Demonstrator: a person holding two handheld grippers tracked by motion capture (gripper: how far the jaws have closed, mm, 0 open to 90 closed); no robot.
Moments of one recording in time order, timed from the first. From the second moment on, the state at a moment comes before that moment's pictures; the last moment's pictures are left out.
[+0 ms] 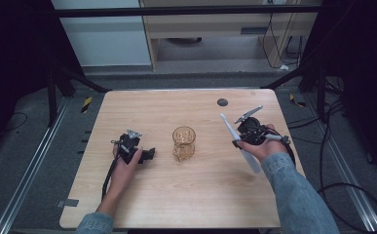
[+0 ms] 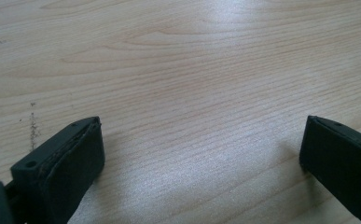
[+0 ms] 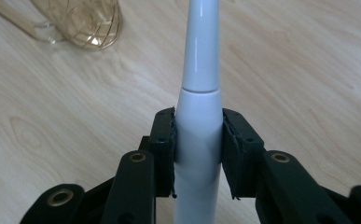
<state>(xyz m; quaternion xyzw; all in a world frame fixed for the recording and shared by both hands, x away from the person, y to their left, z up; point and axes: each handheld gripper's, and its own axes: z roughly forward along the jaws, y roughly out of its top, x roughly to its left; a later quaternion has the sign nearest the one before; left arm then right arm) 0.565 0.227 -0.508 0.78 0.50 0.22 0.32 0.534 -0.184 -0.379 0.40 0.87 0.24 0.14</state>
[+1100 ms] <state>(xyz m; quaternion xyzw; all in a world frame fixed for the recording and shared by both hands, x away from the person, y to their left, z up) 0.563 0.226 -0.508 0.77 0.50 0.22 0.32 0.563 -0.145 -0.353 0.47 0.79 0.33 0.24</state>
